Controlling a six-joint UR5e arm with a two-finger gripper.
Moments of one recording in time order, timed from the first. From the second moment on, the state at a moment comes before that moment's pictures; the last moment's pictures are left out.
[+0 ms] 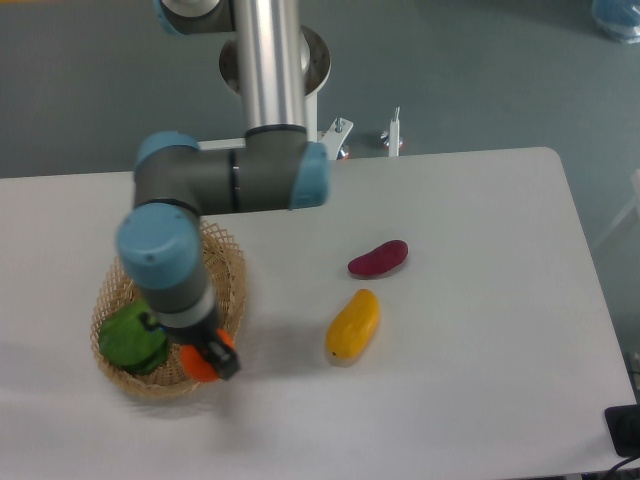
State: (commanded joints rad) arm 1.96 -2.06 -1.51 -1.08 1.61 0.87
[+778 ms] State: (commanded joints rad) arm 1.92 -2.08 -1.54 -1.07 1.60 0.83
